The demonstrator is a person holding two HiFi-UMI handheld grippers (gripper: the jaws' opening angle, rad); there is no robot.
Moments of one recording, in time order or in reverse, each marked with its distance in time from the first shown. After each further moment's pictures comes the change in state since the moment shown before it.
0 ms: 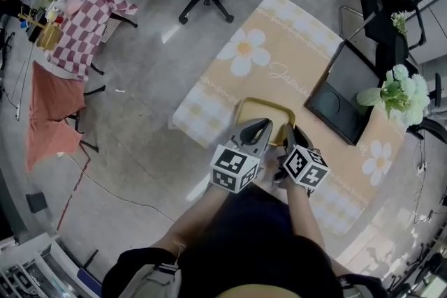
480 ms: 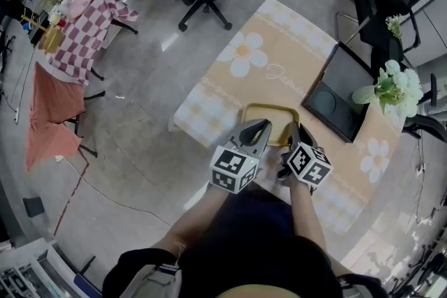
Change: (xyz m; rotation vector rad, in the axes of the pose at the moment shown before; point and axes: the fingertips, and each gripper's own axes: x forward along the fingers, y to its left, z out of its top) left arm -0.013 -0.012 0.007 0.029 -0.038 -0.010; right arm -0.016 -0.009 0.018 -0.025 -0.066 -0.044
